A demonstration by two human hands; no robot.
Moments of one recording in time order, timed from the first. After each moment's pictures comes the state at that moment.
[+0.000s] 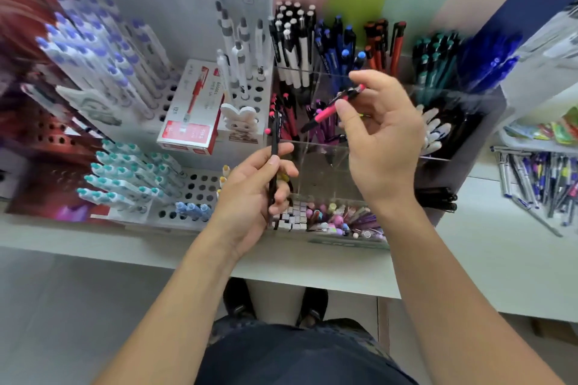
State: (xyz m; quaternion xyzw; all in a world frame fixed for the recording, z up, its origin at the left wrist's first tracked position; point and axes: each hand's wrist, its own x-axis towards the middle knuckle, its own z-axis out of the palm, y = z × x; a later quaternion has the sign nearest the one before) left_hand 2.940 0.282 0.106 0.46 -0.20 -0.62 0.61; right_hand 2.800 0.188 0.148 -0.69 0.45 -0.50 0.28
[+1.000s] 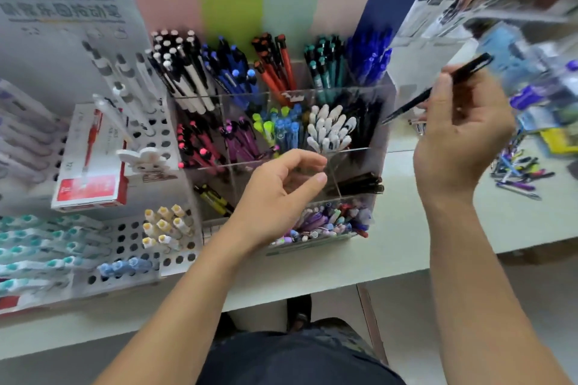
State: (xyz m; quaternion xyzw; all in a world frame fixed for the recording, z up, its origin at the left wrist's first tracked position) left_hand 2.863 0.226 0.123 0.48 -0.56 -0.53 0.42; right_hand 2.662 0.170 0.179 -0.54 0.58 -0.61 0.01
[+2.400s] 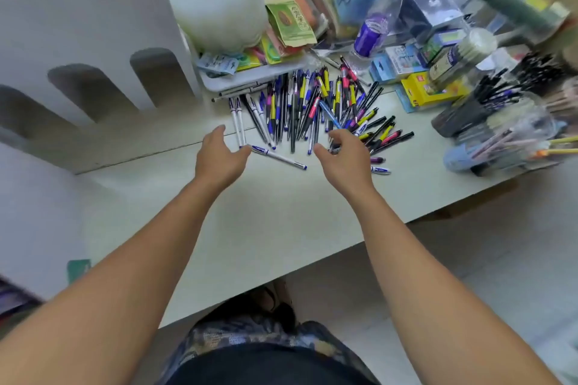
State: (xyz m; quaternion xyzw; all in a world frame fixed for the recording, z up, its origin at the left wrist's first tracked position) left_hand 2.406 0.027 -0.041 0.73 -0.53 -0.39 0.18; right_hand 2.186 0.070 -0.012 -0.49 0.79 -0.24 0.30
